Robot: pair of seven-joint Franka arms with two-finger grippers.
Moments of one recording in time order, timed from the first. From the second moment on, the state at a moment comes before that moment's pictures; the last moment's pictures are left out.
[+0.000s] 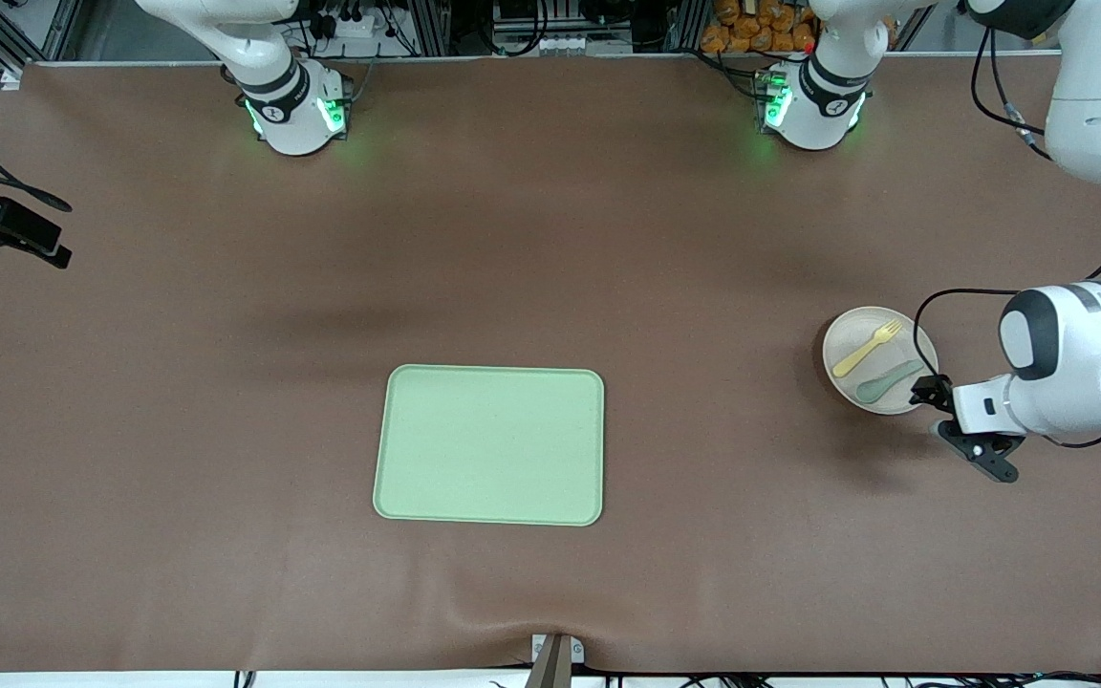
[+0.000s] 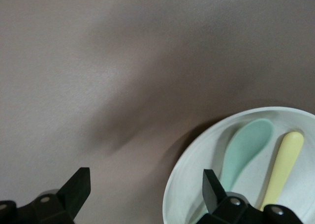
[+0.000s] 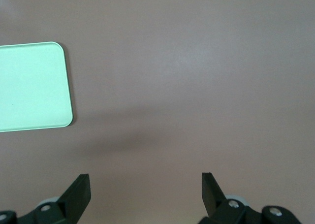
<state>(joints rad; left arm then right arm) 0.21 0.64 -0.09 -1.68 0.07 2.20 0.79 -0.04 -0.01 -0.02 -1.55 0.00 1.54 0.05</state>
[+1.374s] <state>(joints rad) 0.22 0.66 -0.09 -1.75 0.10 2.20 0.79 -0.04 -0.01 -0.02 -1.55 0.00 1.54 0.05</state>
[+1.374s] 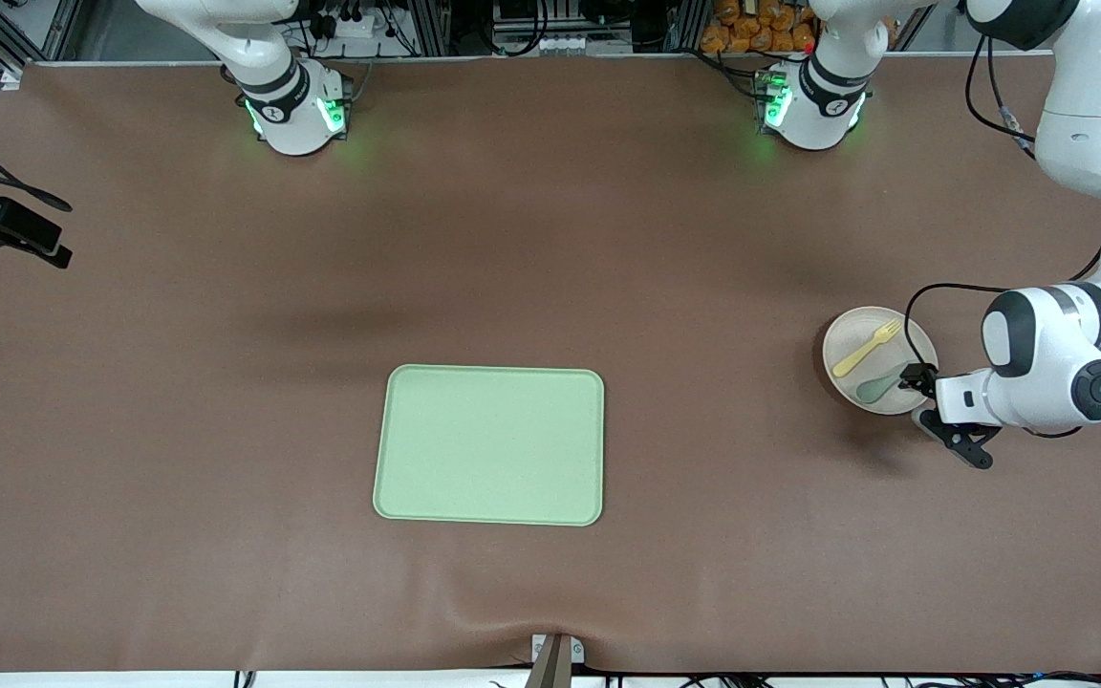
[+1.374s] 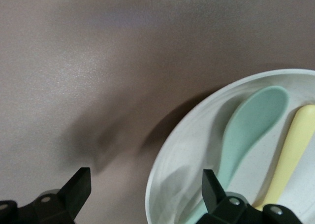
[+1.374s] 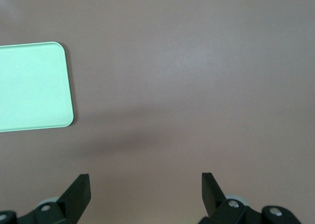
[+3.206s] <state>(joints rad) 0.30 0.59 -0.09 -1.78 0.10 2.15 0.74 -0.04 -0.01 -0.02 -1.55 0.02 1.54 0.05</state>
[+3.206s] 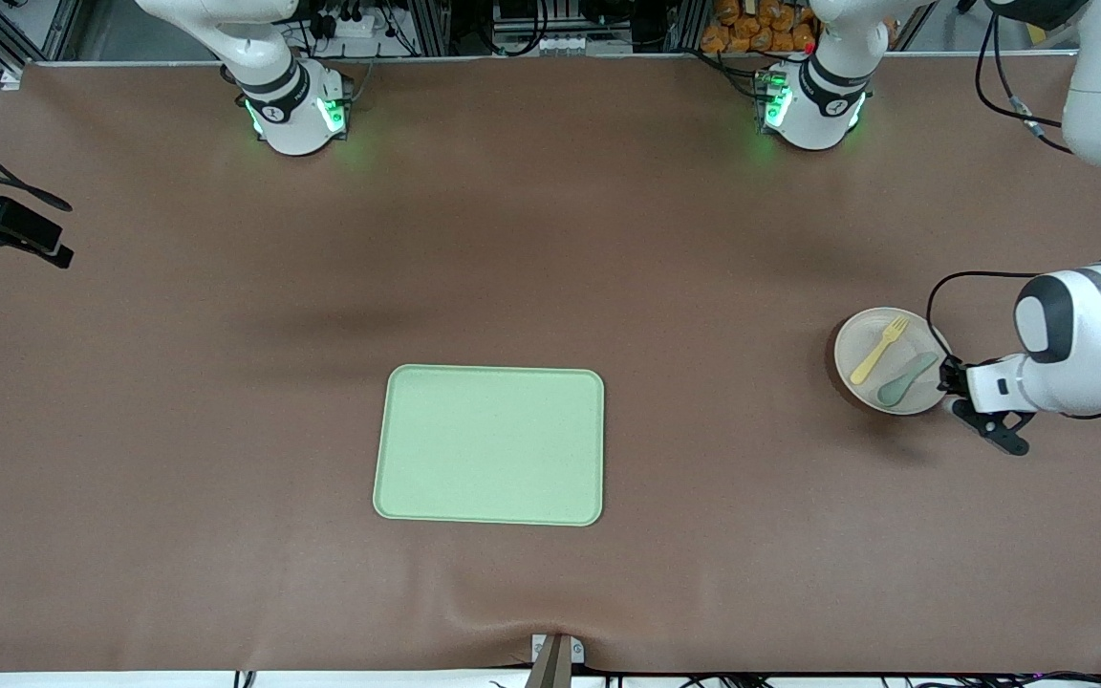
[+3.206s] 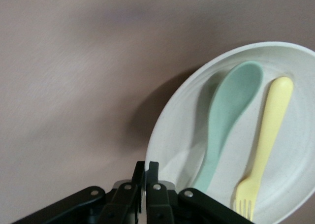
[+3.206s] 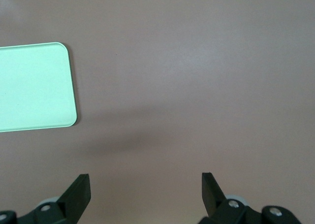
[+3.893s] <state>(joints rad) 0.30 0.55 -0.10 -1.66 -0.13 2.02 0.49 -0.04 -0.01 -0.02 -1.55 0.02 1.54 0.05</state>
